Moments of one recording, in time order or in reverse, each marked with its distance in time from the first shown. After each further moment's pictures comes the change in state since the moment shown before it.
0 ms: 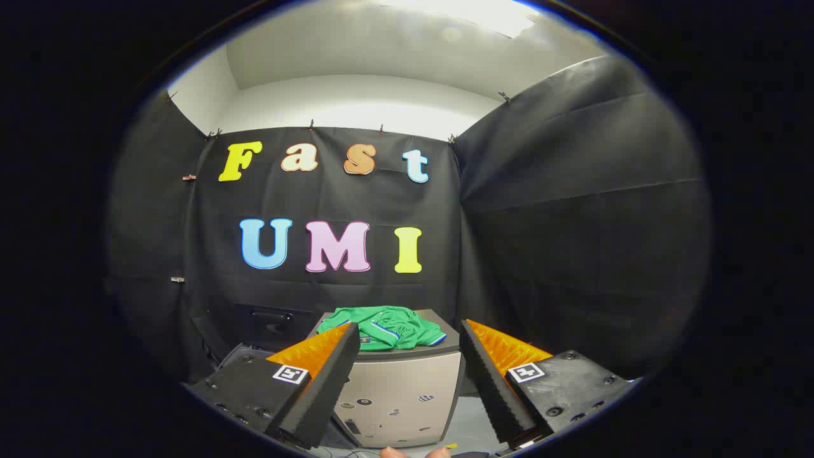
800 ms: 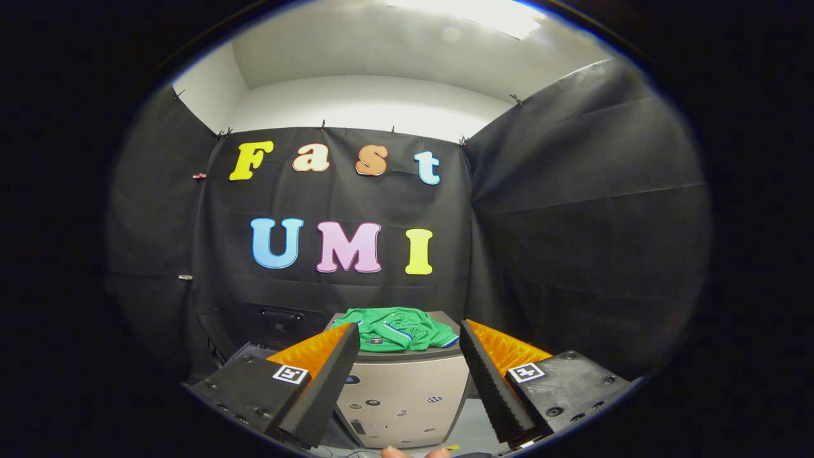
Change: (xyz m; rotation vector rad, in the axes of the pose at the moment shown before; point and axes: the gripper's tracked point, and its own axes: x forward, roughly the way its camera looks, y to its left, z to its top) arm 0.000 0.020 0.004 -0.008 -0.002 0.046
